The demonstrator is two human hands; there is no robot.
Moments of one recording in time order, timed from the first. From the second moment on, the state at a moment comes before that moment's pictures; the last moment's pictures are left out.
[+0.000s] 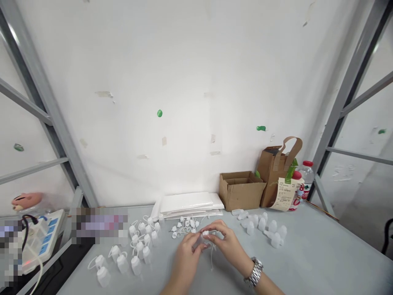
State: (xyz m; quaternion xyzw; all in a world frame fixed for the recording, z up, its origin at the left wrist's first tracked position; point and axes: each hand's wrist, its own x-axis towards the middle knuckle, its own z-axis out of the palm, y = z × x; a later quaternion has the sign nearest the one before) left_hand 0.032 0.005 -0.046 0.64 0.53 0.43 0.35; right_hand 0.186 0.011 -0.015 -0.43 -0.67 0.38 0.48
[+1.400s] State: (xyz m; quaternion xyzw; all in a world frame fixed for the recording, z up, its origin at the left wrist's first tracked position) left_hand 0.027 -0.002 -0.050 0.75 0.51 0.38 0.19; right_hand 0.191 0.006 -0.021 -0.44 -0.83 0.18 0.29
